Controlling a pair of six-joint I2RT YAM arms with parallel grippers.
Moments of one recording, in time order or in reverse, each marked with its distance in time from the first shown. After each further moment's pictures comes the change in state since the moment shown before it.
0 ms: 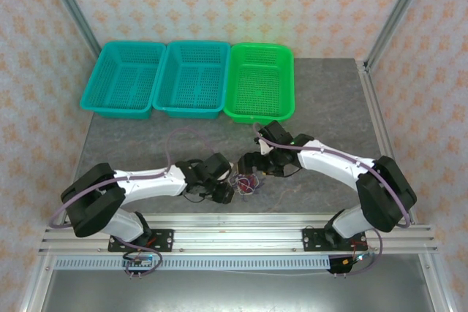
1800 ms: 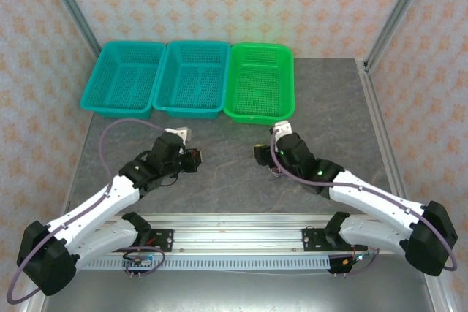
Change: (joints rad) left arm 0.348 -0.511 -0.069 -0.009 -0.109 -0.049; right arm 0.154 -0.448 -0.239 0.366 0.681 -0.332
